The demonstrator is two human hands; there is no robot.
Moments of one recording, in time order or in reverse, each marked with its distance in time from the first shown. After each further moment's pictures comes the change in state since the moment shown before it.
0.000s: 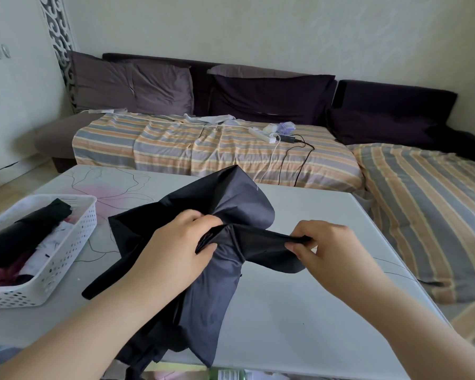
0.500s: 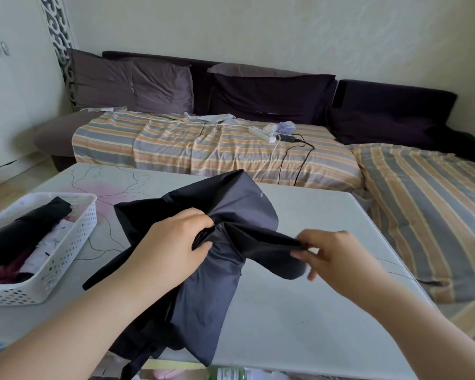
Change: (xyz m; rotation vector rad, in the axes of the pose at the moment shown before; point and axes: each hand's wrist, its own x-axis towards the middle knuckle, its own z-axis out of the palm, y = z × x) left_hand 0.002 -0.003 -0.010 0.041 -0.017 -0.005; right_hand -0.001 0.021 0.002 0.015 -0.126 0.061
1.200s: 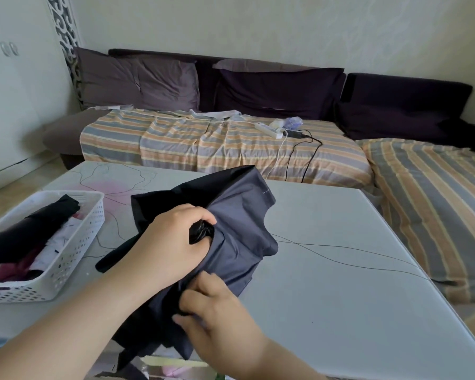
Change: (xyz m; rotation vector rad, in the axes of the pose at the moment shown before) left_hand 0.004 -0.005 -0.007 -0.147 -0.012 -0.116; right_hand -0.014 -0.089 0.154 0.377 0.056 -0.579
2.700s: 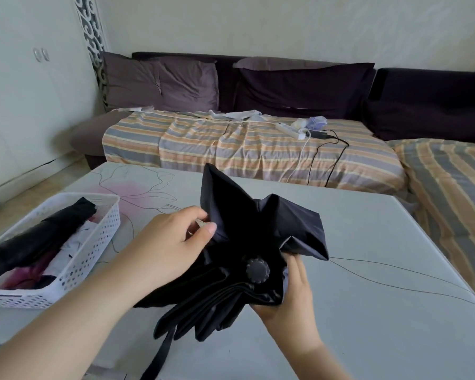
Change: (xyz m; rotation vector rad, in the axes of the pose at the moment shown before) left_hand 0.021 -0.025 -0.007 0.071 -0.082 -0.204; right_hand 0.006 0.077 -0.021 0.022 0.459 0.280
